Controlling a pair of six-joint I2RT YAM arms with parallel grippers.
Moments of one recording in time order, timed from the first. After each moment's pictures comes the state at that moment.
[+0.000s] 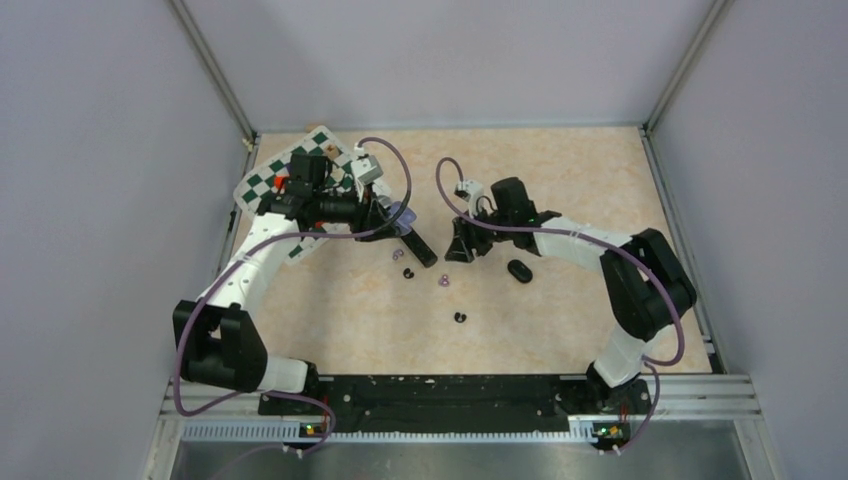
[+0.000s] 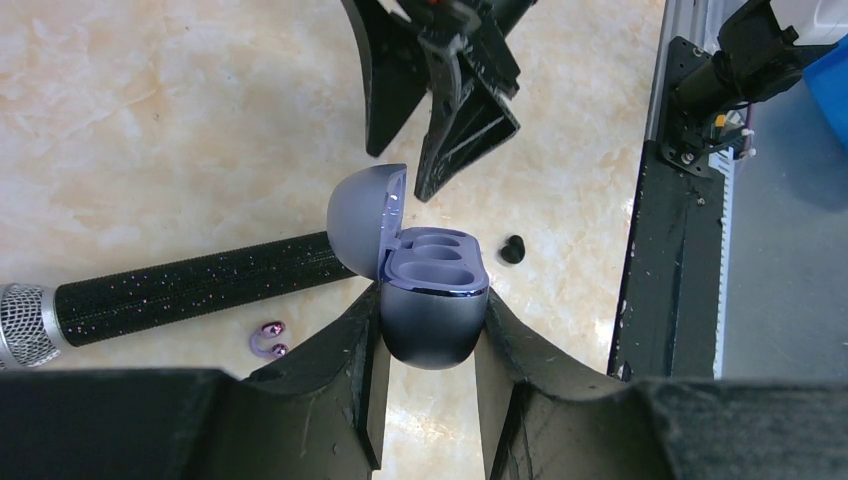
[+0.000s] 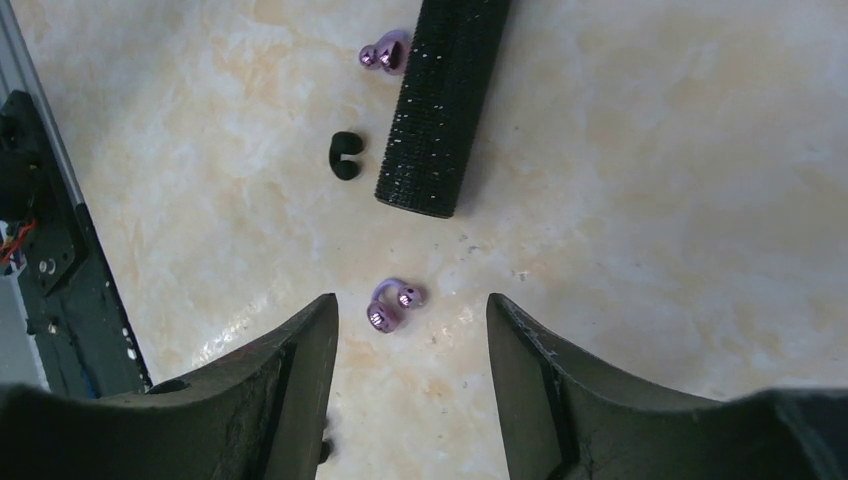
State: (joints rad) left arm -0.18 1.39 1.16 -0.56 1.05 0.39; right arm 0.51 1.69 1.00 -0.03 -0.61 0.04
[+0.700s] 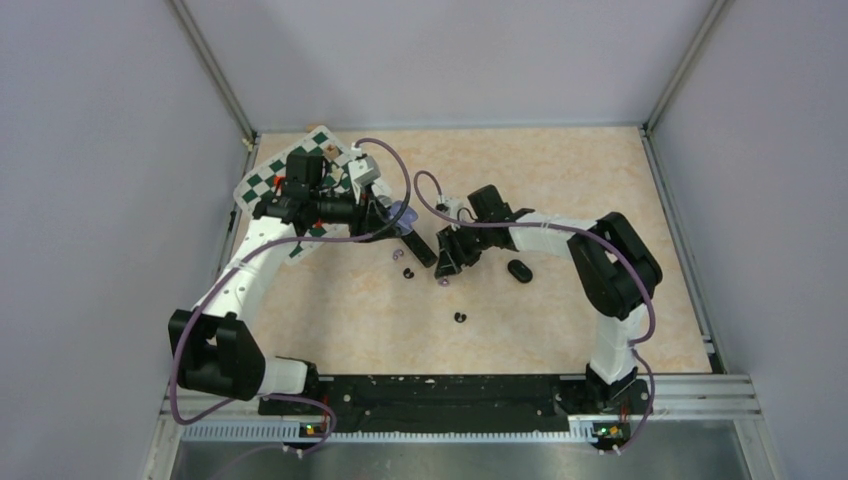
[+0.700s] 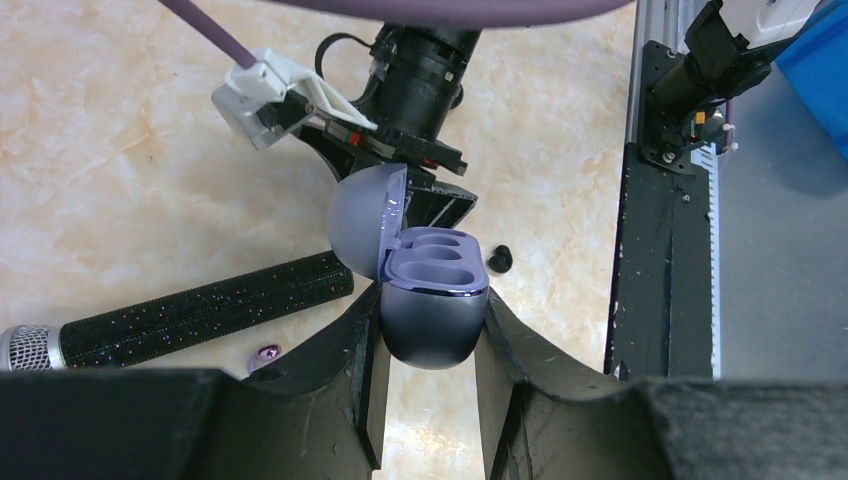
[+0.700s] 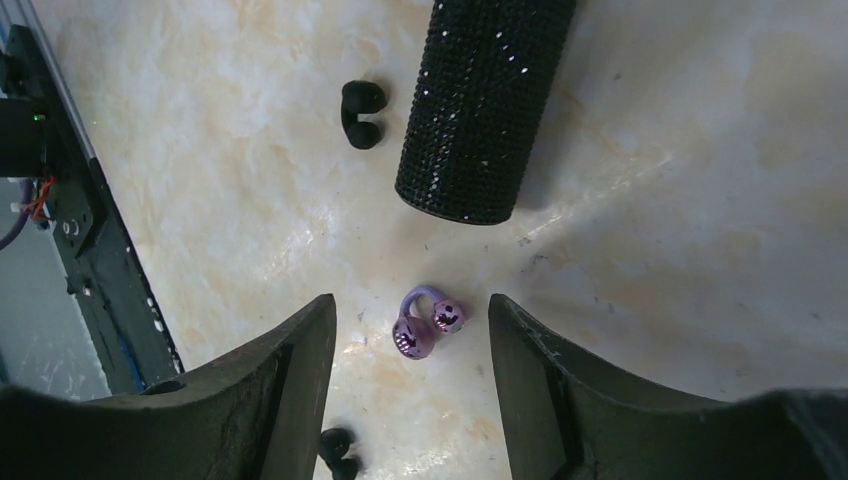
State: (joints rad) left arm -0.18 1.36 1.16 -0.56 1.11 0.42; right arm 0.59 1.89 1.13 -0.16 -0.66 0.05
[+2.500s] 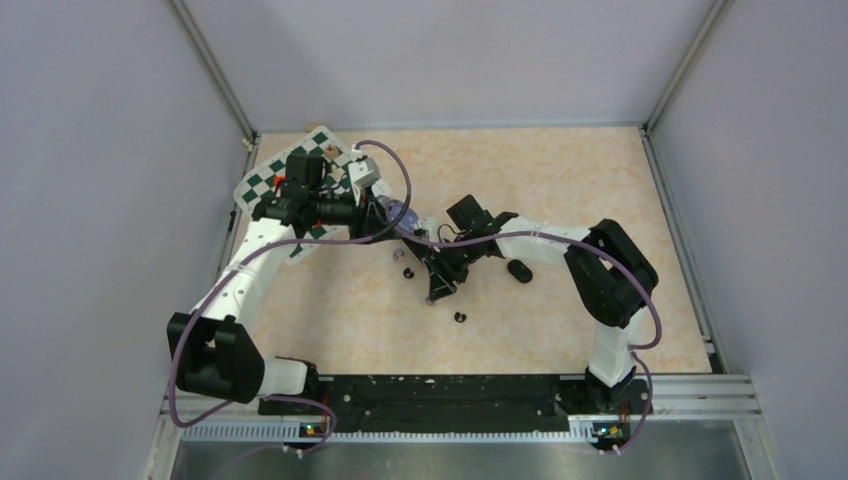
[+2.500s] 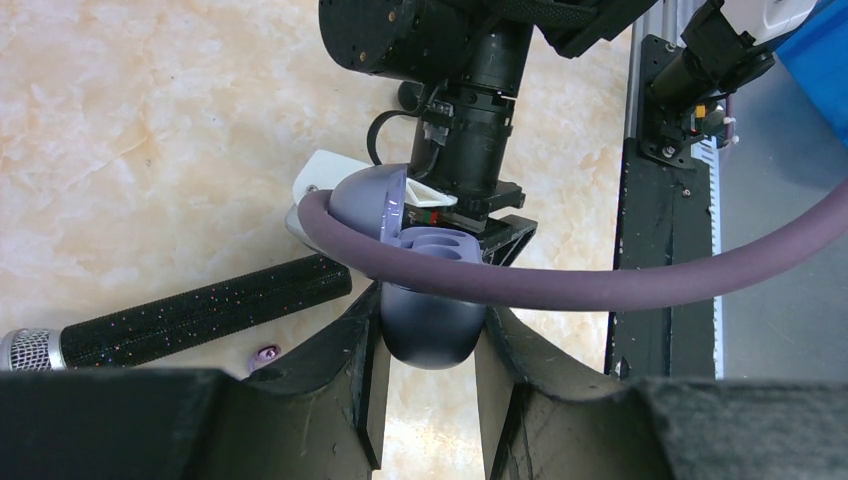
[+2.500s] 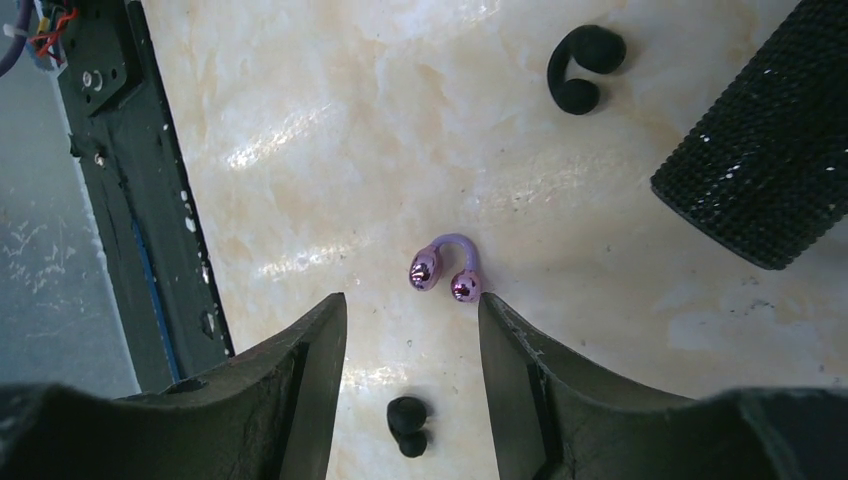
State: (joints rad) left arm -0.18 1.34 1.15 -0.57 1.11 0.44; right arm 0.73 1.87 1.19 -0.39 -0.72 -0.18
